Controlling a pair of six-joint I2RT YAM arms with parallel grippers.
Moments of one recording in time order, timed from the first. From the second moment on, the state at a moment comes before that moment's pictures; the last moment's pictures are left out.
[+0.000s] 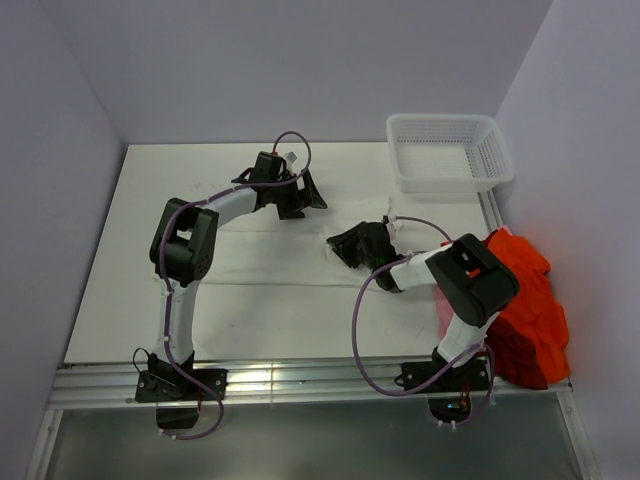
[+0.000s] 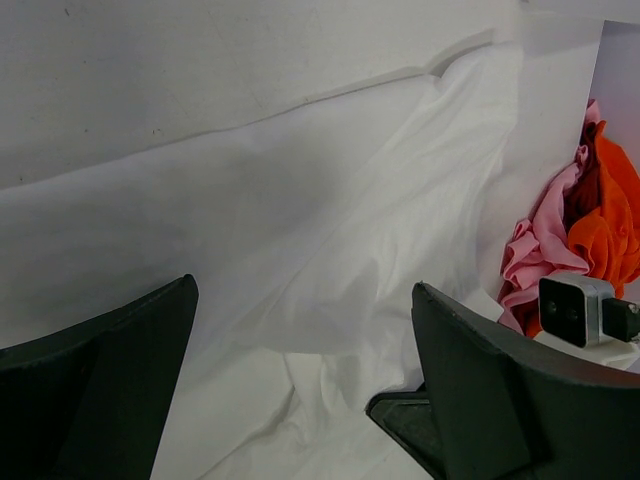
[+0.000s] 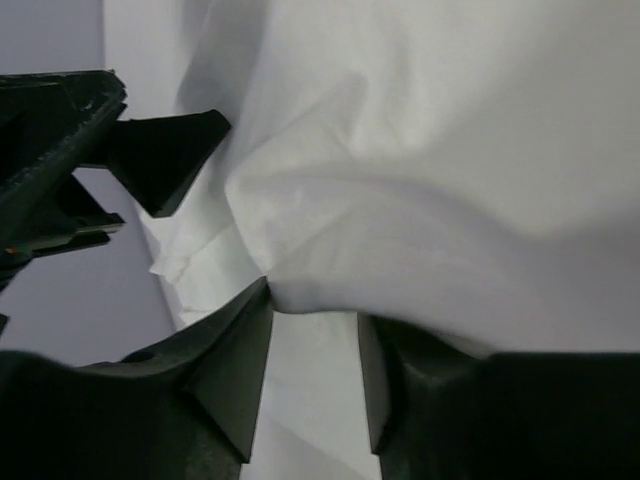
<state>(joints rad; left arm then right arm) -0.42 2.19 1.58 -0.16 0.48 -0.67 0.55 1.72 0.59 0.60 0.08 1.37</state>
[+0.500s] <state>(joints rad) -0.42 2.19 1.59 -0.18 0.47 -0.65 0.64 1.54 0.58 0.58 0.25 0.85</state>
